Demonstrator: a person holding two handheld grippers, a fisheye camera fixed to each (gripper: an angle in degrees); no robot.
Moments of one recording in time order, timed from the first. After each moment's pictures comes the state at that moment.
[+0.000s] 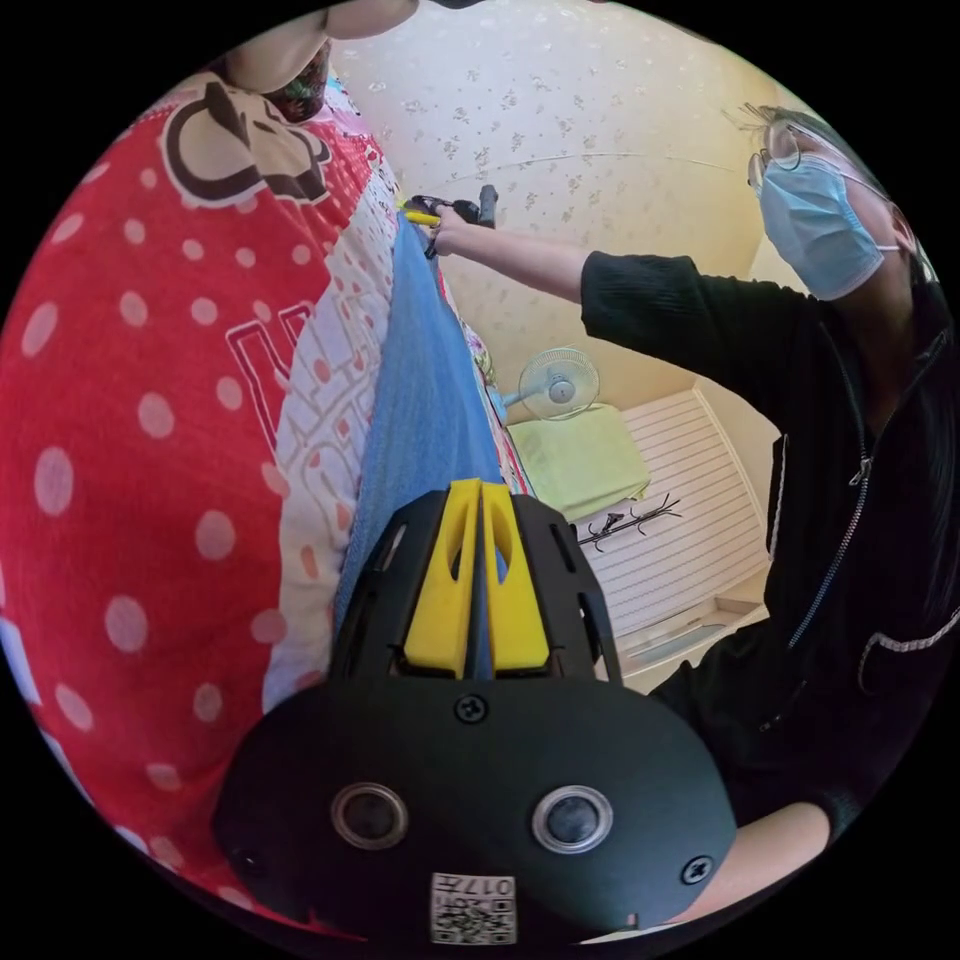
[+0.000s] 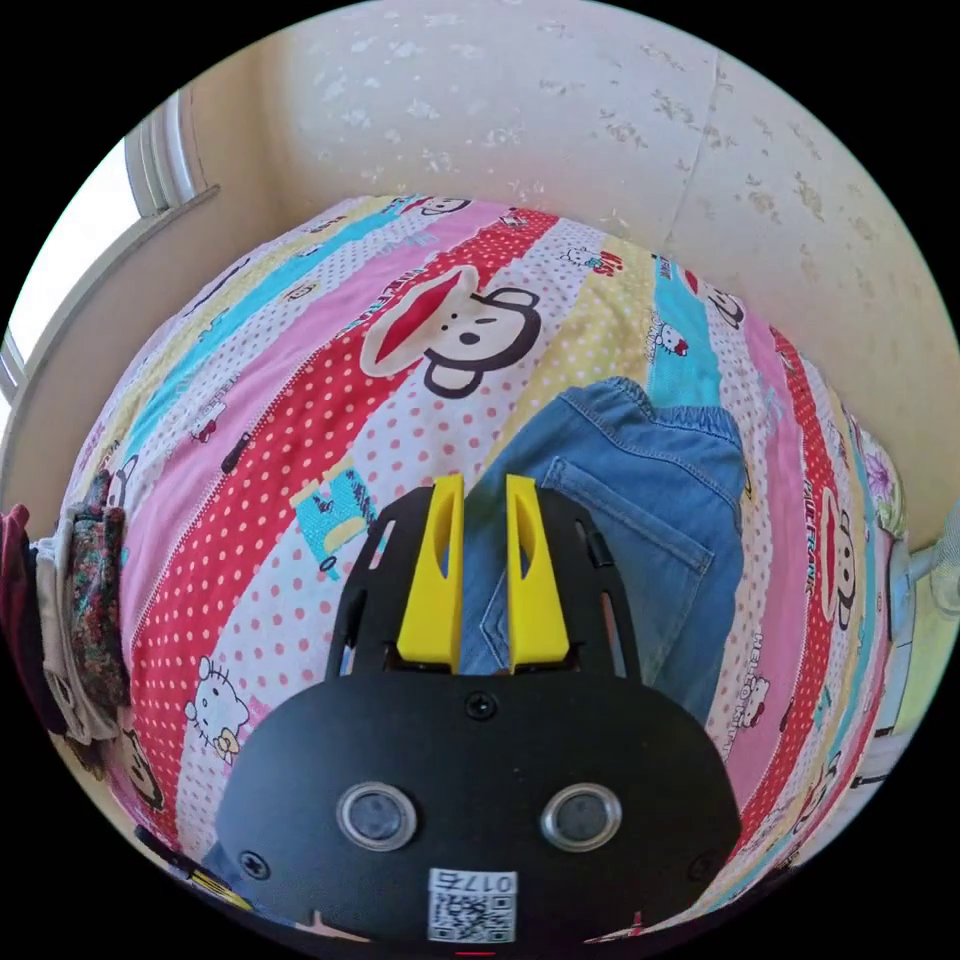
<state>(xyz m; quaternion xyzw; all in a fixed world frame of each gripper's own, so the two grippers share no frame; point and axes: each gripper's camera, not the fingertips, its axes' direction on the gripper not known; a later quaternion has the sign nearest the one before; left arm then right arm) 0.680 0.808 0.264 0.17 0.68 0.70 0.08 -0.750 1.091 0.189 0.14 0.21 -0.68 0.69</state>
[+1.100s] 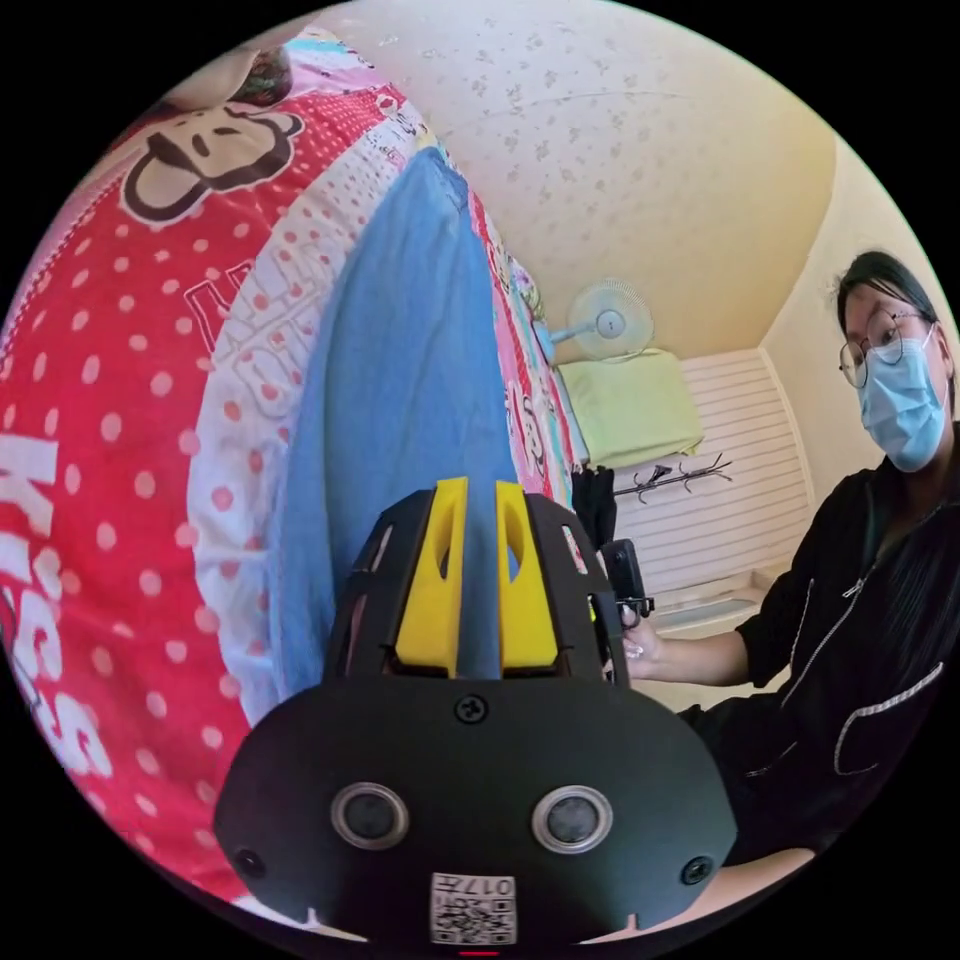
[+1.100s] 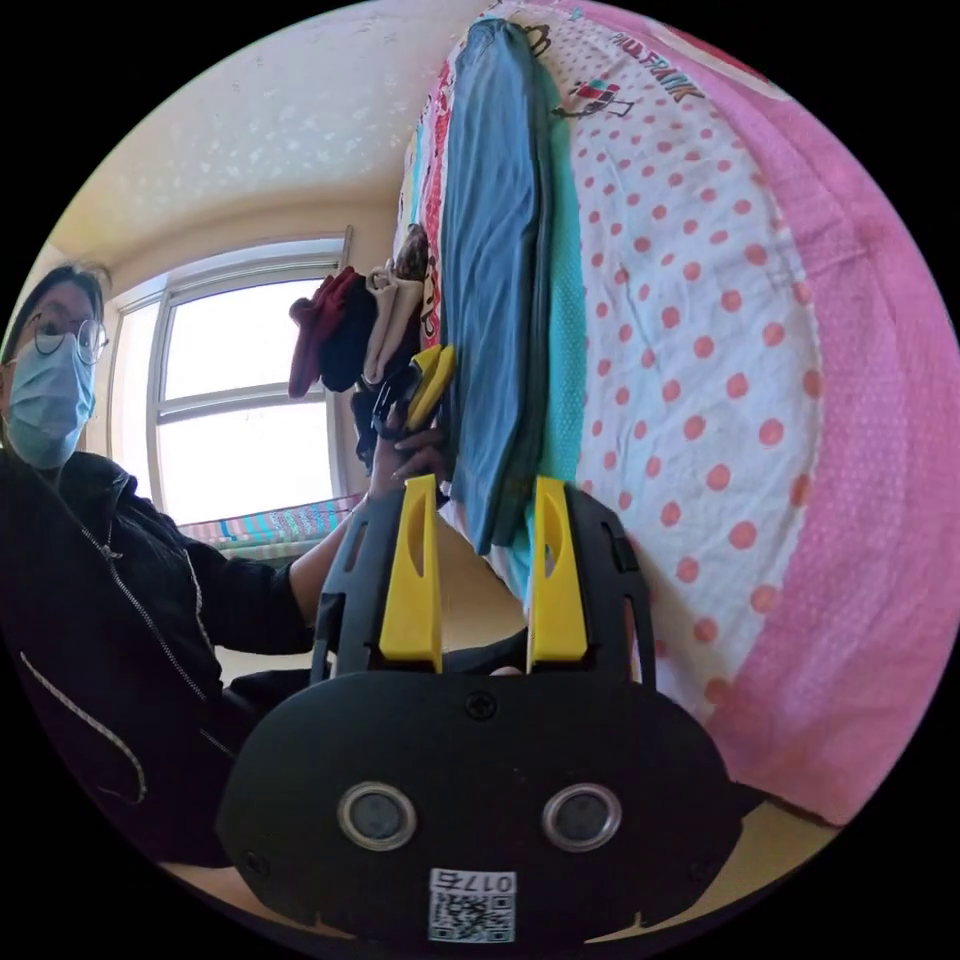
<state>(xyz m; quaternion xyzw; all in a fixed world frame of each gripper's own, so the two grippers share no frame) 0.604 0.836 0.252 0.21 0.60 0.75 0.19 -0.123 1.127 -0.043 -0.27 -0.14 -0.42 0.86</state>
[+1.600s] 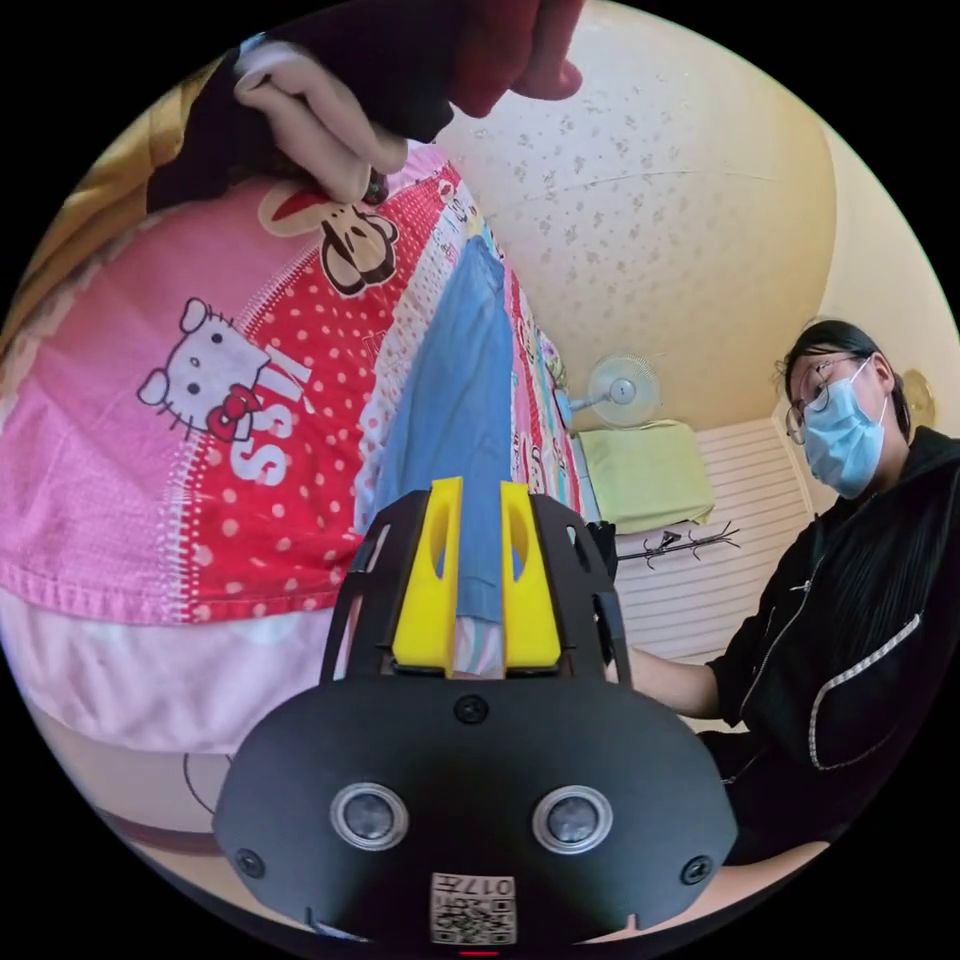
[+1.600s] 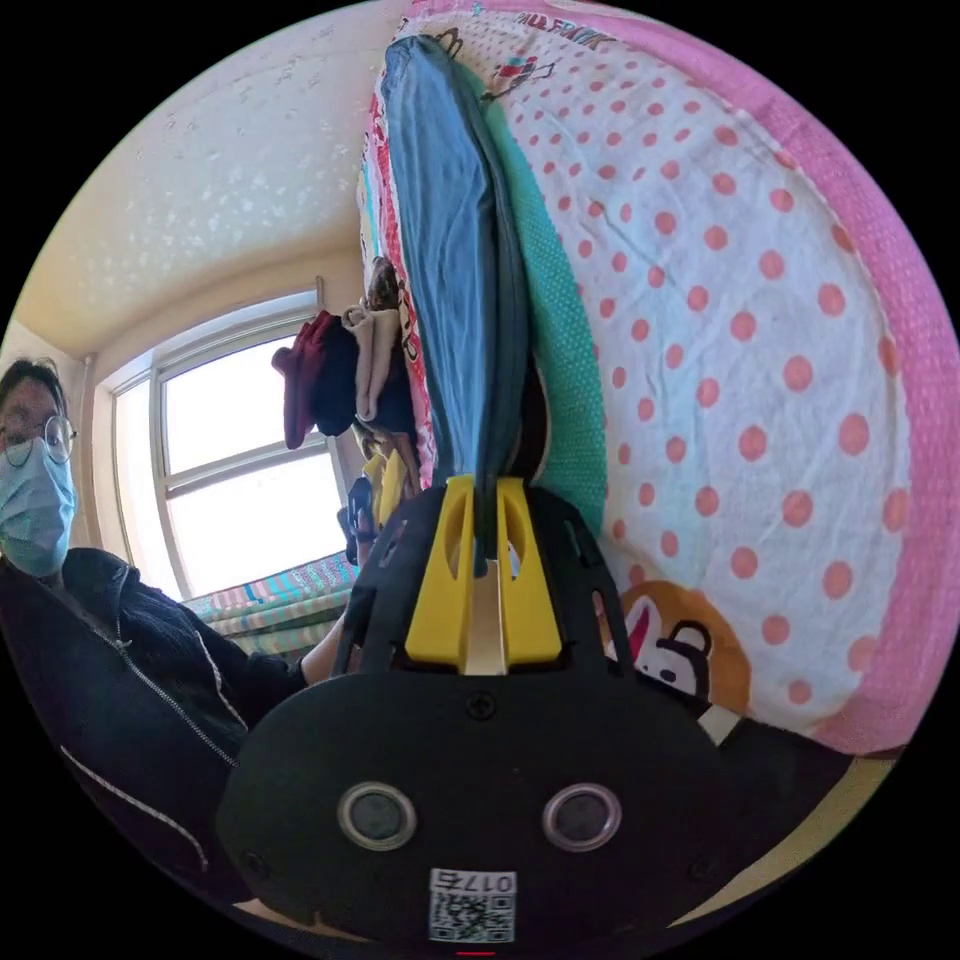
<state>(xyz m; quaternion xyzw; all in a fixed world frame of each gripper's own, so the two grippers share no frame) 0.531 0.703 0.284 0.22 0.67 0.67 0.22 -0.113 1.096 -0.033 -0.26 -0.16 -0.32 0.90</state>
